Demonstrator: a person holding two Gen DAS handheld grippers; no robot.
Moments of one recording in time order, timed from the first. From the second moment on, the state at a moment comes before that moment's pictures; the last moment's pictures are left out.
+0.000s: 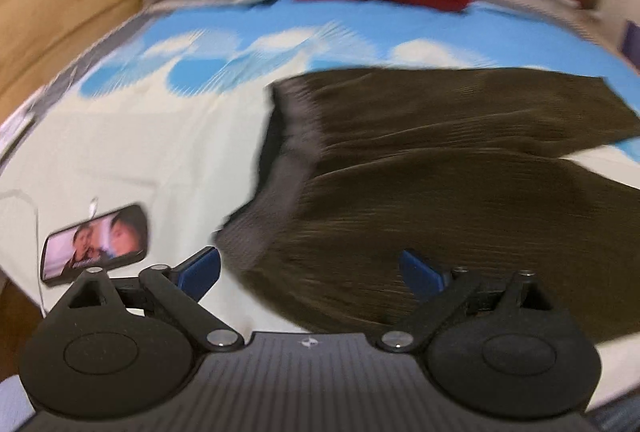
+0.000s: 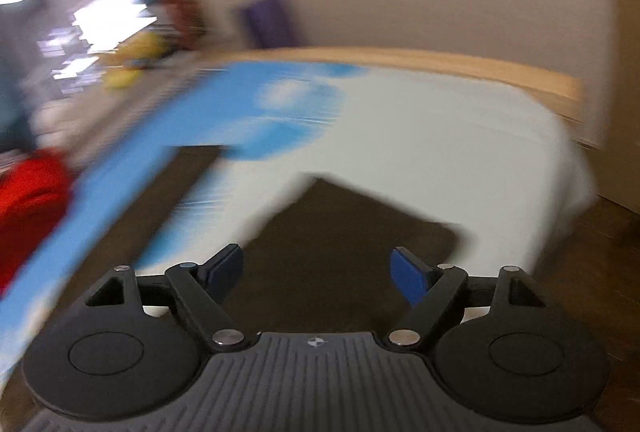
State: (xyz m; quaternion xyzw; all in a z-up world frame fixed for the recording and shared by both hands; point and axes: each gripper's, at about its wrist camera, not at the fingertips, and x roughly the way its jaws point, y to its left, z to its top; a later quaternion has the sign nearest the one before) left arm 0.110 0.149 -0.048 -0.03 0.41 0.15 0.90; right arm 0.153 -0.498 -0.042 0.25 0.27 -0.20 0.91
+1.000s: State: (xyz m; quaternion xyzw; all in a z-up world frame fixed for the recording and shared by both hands) left arm 0.060 0.079 -0.048 -0.05 0.40 0.06 0.91; right arm 0.088 -0.268 -0.078 0.05 0.29 0.10 0.95
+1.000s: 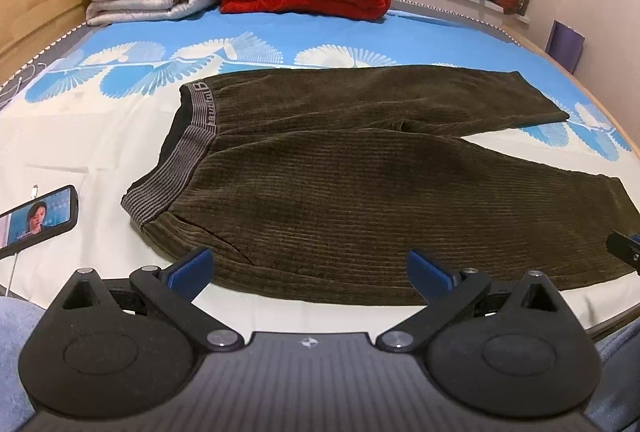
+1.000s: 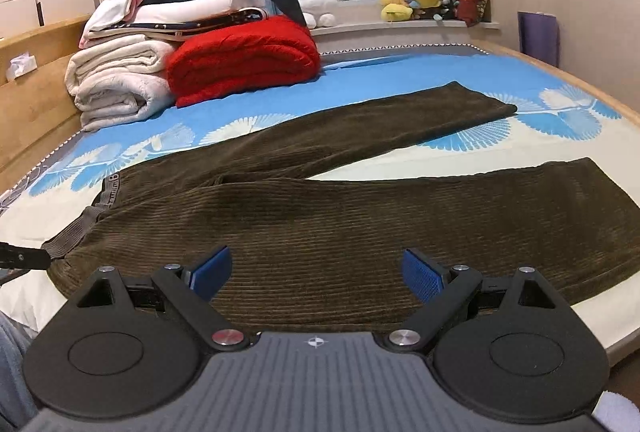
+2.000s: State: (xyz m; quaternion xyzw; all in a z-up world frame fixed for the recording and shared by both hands) left arm 0.130 0.096 -0.059 -0.06 0.42 0.06 0.90; right arm 0.116 -0.261 -0.082 0.08 0.30 0.10 0.94
